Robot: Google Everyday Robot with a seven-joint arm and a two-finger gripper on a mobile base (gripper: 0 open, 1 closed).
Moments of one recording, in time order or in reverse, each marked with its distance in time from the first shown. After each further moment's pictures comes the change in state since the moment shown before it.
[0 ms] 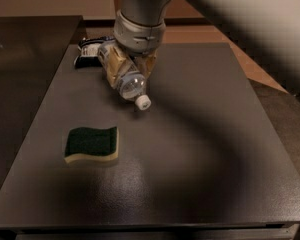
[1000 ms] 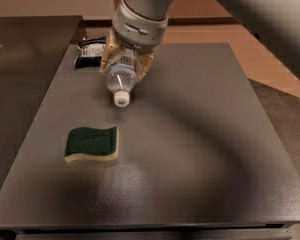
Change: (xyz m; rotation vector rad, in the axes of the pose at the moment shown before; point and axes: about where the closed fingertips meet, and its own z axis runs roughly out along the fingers) arm -0.002 -0.020 -0.027 0.111 0.081 0.421
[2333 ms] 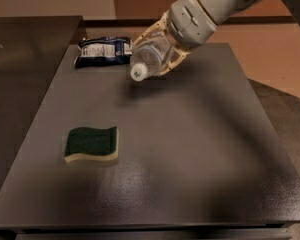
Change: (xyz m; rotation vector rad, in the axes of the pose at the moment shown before) arm 0.024 0.053 -0.030 0.382 -0.129 0.464
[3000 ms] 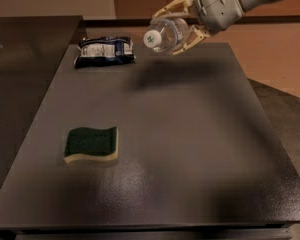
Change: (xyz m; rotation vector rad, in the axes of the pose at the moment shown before) arm 0.023 -0.009 -0.057 0.187 0.009 0.220
